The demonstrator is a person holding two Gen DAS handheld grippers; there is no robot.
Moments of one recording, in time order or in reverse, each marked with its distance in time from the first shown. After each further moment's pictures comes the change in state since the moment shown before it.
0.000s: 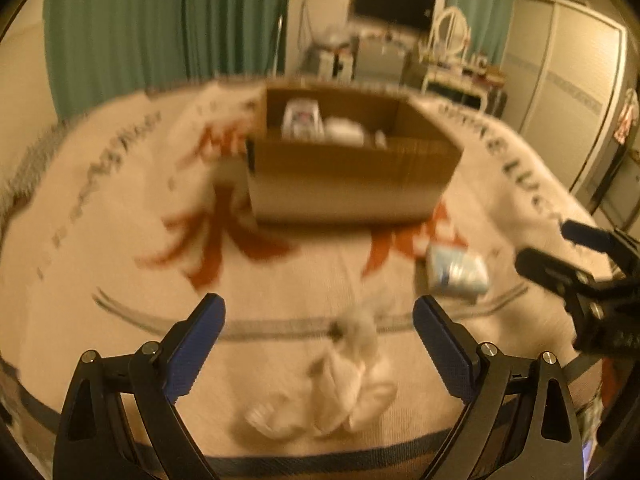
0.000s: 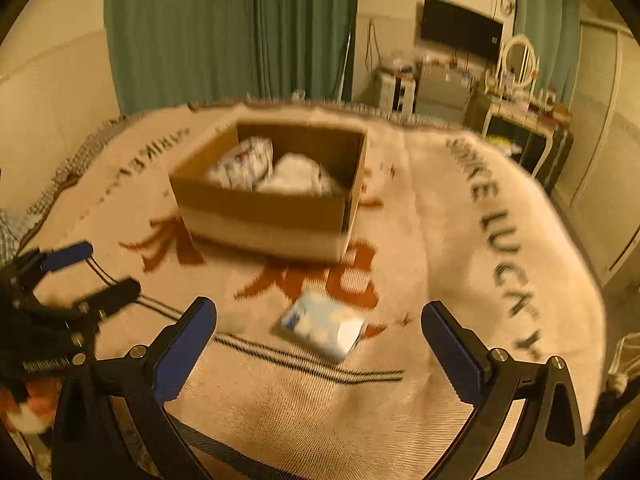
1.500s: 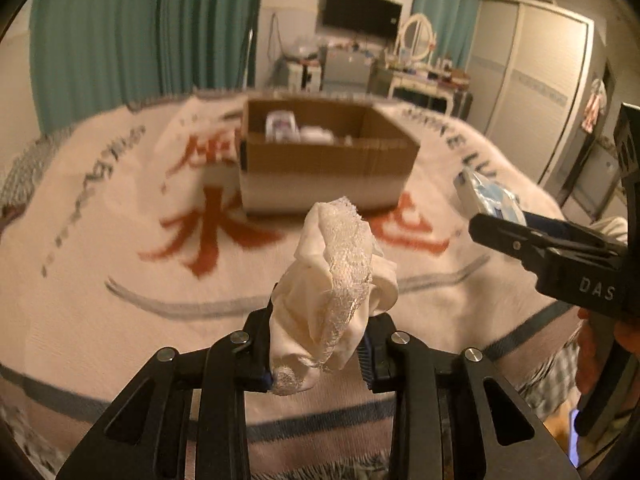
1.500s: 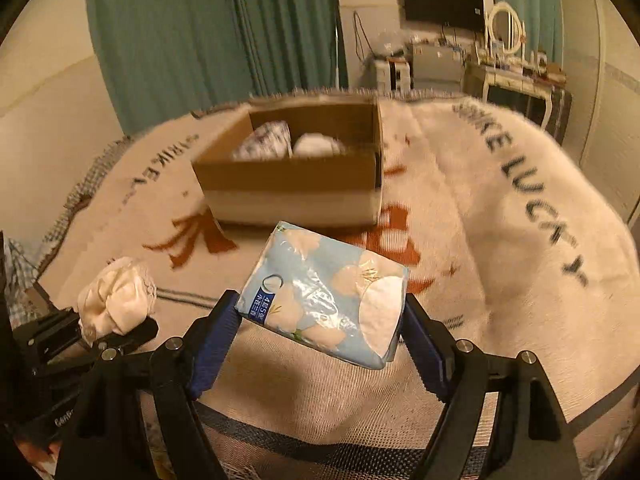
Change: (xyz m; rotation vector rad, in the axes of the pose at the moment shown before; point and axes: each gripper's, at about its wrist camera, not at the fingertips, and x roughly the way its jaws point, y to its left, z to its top) left arm -0.064 0.014 -0.015 0.084 -0.098 -0.100; right arm -0.034 0.030 -0.022 0.117 -0.076 0.058
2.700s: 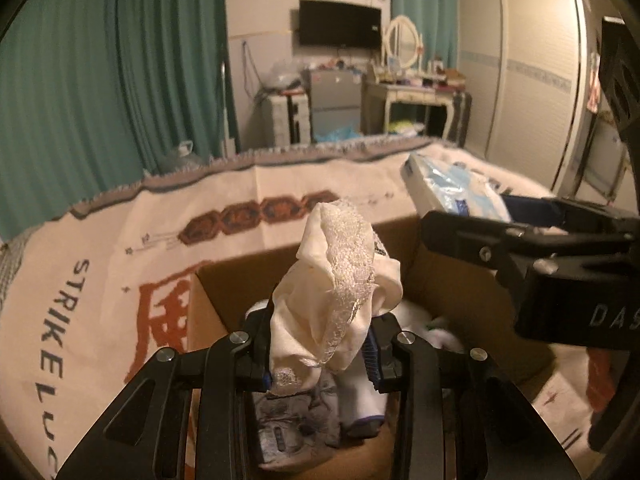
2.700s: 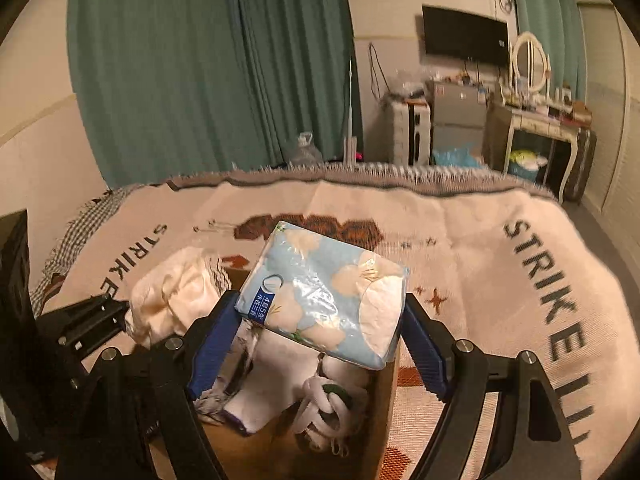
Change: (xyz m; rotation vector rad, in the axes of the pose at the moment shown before) left arm 0.189 0.019 0.187 0.157 -0.057 0.035; right arm 0.182 -0.044 0.207 -0.007 -0.051 0.054
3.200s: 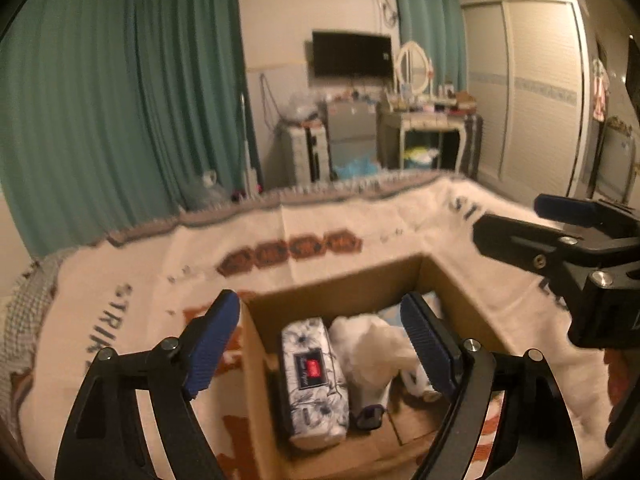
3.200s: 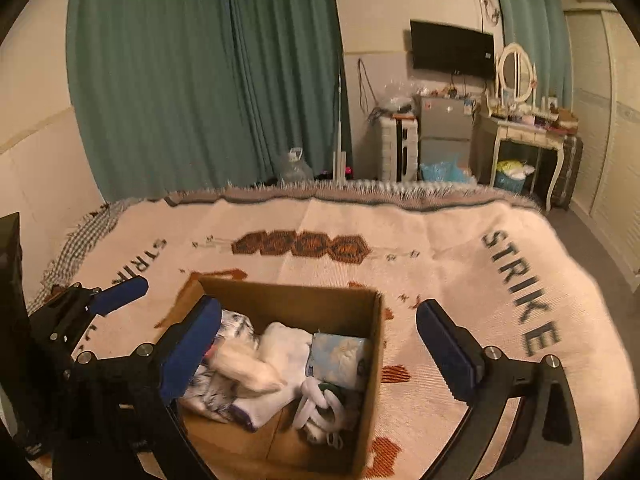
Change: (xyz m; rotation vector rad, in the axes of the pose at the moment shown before) left arm -0.090 -0.006 0.022 0.009 -0.144 0.068; right arm -0.080 0.016 0.007 -0.021 -0.112 -0.068
